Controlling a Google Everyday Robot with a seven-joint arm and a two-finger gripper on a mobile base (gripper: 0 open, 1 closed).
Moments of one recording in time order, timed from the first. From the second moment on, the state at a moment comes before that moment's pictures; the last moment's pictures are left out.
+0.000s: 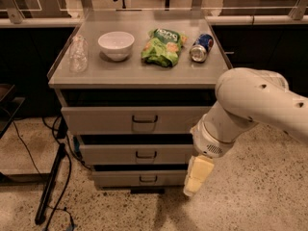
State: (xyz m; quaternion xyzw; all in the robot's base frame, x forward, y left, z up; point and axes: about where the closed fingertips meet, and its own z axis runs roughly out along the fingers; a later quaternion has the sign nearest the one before) arm 0.430 -0.107 0.729 -0.61 0.77 0.11 0.11
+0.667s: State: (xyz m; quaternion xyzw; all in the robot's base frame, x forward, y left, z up) arm 0.449 -0.077 0.621 -0.59 0.79 0.15 0.09
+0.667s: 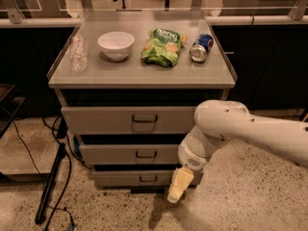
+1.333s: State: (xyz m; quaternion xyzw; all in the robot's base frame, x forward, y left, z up) arm 0.481 -0.057 0.580 -0.56 0.80 0.18 0.10
